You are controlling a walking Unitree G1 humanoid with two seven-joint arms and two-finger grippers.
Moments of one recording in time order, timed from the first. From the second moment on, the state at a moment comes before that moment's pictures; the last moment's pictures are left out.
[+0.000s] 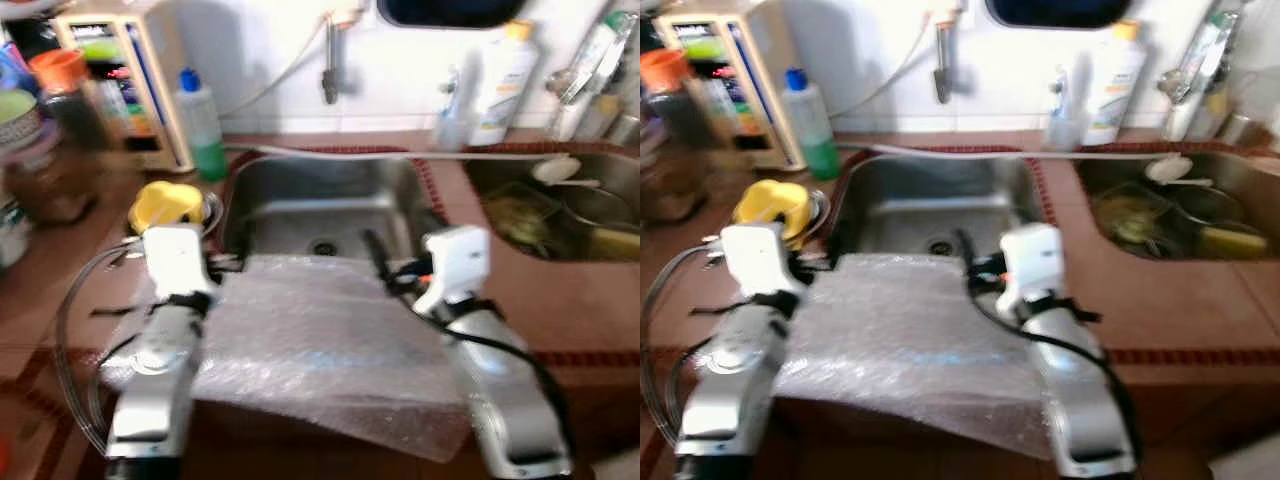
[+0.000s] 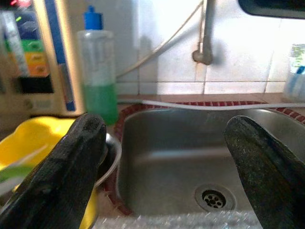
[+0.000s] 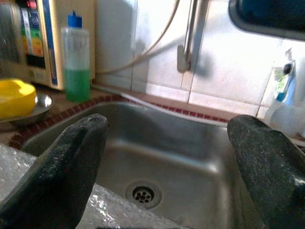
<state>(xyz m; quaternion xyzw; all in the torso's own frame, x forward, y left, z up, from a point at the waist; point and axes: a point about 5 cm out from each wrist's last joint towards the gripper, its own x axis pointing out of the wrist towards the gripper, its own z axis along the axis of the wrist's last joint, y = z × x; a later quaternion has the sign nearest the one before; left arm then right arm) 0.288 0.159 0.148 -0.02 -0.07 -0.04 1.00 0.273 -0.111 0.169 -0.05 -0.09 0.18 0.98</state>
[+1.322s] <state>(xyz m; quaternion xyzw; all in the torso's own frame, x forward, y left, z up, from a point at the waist) 0.288 0.190 0.153 0.07 -0.08 0.11 0.99 0.267 -0.113 0.171 -0.05 -0.09 0.21 0.97</state>
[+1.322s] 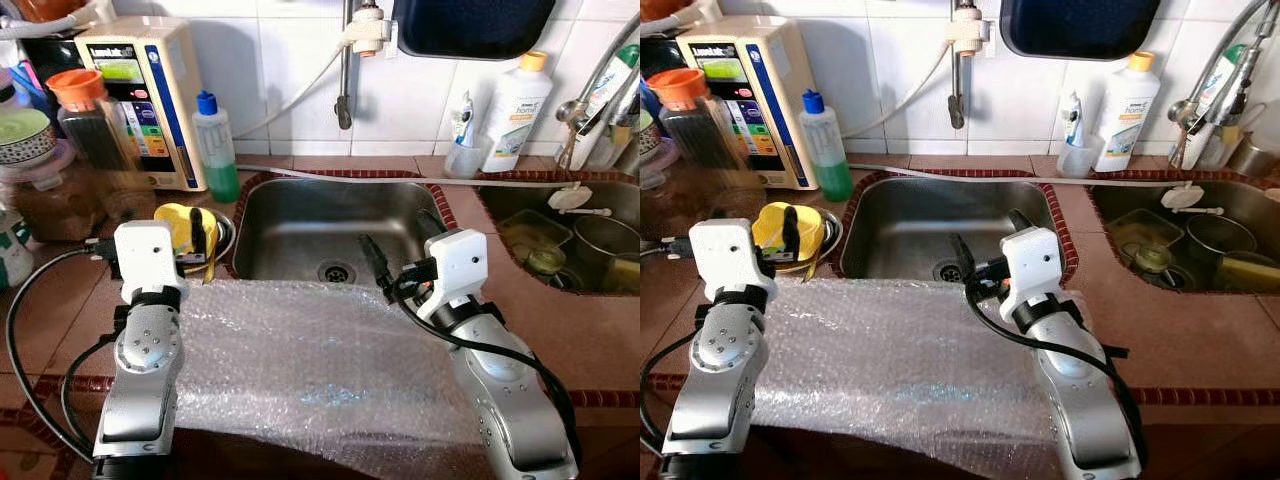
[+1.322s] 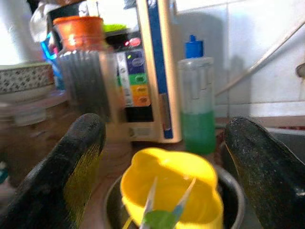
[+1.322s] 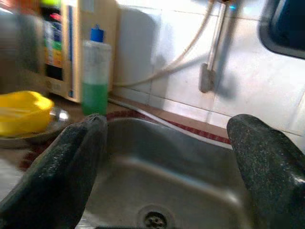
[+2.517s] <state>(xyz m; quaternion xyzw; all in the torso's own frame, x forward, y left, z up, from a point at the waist) 0.292 0.188 0.110 -0.03 0.03 0.10 0.99 0.251 -0.091 0.173 -0.03 -0.08 0.33 0.94</state>
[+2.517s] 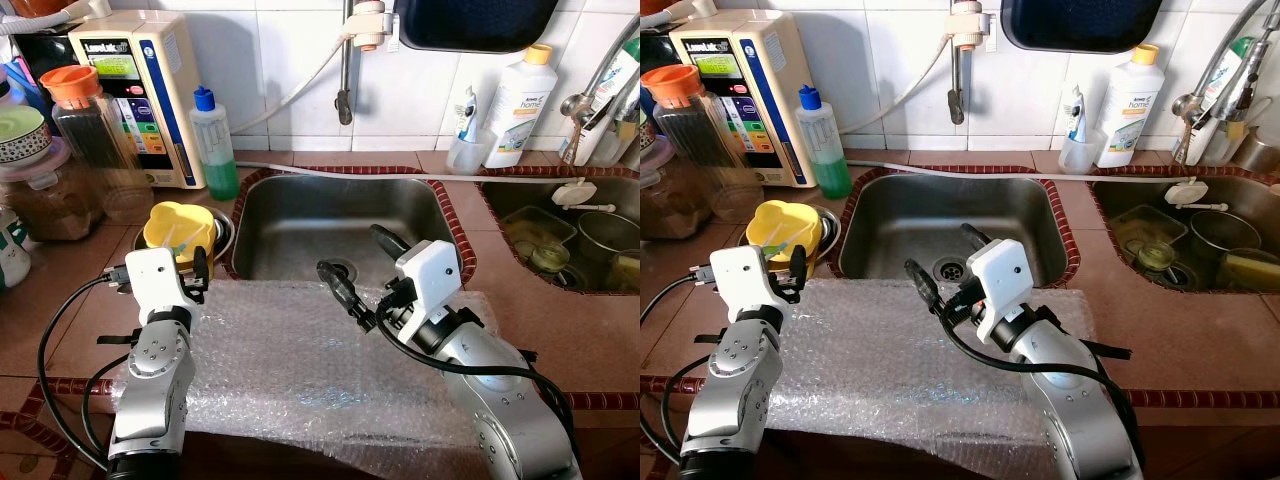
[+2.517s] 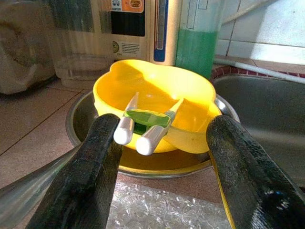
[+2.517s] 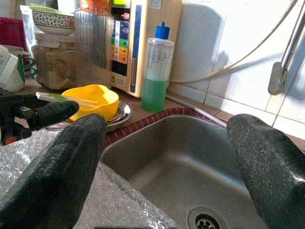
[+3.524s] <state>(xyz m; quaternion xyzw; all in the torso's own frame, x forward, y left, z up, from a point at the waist) 0.292 0.201 0.115 0.02 0.01 0.13 0.99 0.251 -0.091 0.173 -0.04 -0.08 0.32 0.94</state>
